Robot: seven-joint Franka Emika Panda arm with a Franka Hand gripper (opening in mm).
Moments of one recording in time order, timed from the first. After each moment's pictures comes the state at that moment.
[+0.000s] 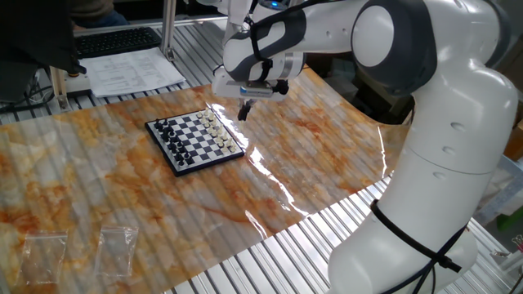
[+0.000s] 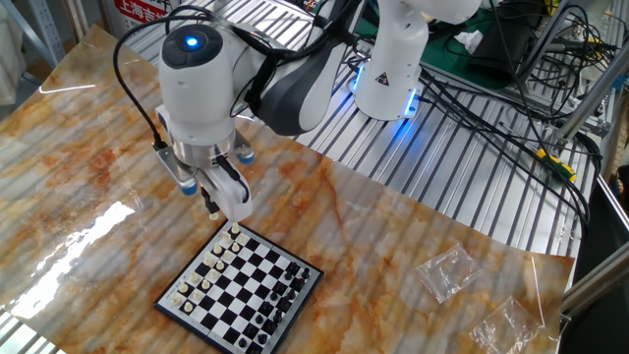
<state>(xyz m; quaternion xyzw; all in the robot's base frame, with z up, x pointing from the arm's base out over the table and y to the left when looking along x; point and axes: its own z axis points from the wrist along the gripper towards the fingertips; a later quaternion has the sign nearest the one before) 0.565 -0.100 0.163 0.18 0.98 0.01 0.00</state>
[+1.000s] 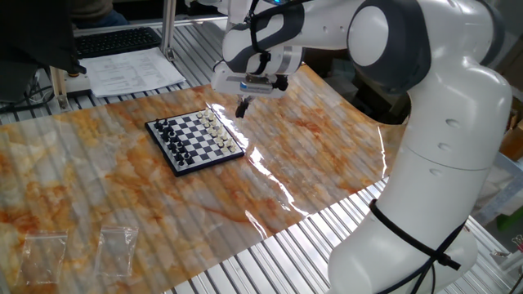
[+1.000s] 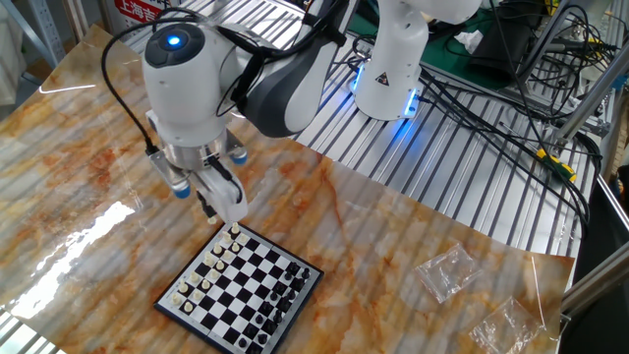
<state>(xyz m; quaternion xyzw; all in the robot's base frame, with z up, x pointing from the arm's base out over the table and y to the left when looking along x) 0.575 -0.101 0.165 0.17 0.99 0.03 0.00</state>
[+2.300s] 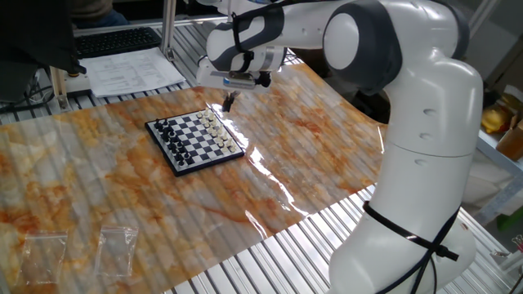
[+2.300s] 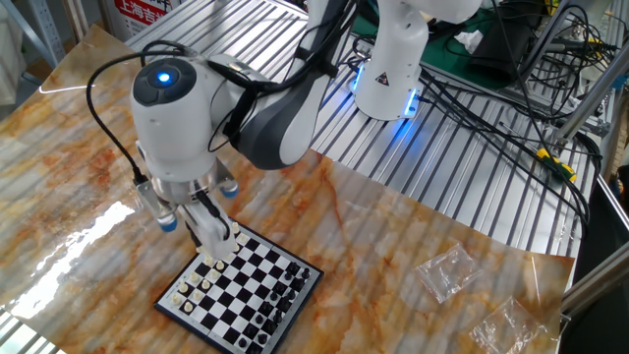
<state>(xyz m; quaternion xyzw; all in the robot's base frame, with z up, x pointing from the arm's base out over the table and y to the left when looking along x) 0.623 -0.085 0.150 0.19 0.98 0.02 0.01</state>
